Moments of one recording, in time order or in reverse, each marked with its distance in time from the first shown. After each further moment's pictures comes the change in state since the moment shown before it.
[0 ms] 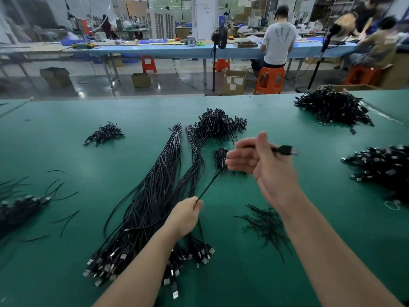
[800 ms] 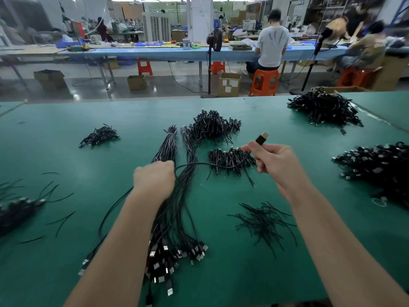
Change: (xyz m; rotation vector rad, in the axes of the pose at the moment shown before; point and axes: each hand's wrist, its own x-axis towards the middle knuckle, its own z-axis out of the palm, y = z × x) left_hand -0.016 0.076 -0.114 0.731 0.202 -0.109; right_hand 0.006 -0.019 -0.039 -0.444 0.205 0.165
